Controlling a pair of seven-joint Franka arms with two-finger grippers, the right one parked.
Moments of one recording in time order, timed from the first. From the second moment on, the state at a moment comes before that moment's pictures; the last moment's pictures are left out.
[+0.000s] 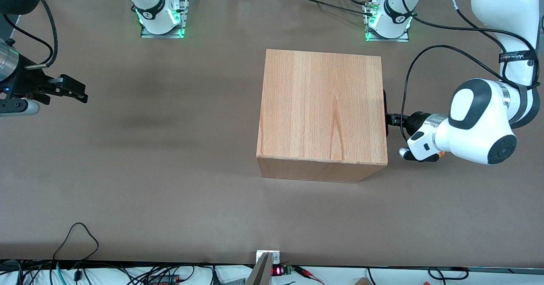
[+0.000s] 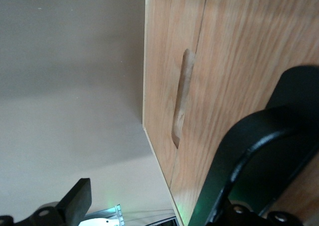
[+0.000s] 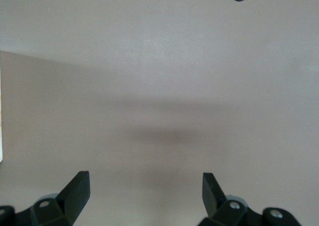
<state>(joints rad) 0.00 0.52 -0.09 -1.47 -0.32 1.45 0.00</state>
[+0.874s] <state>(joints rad) 0.08 0.52 -0.08 -1.47 -0.32 1.46 0.01</state>
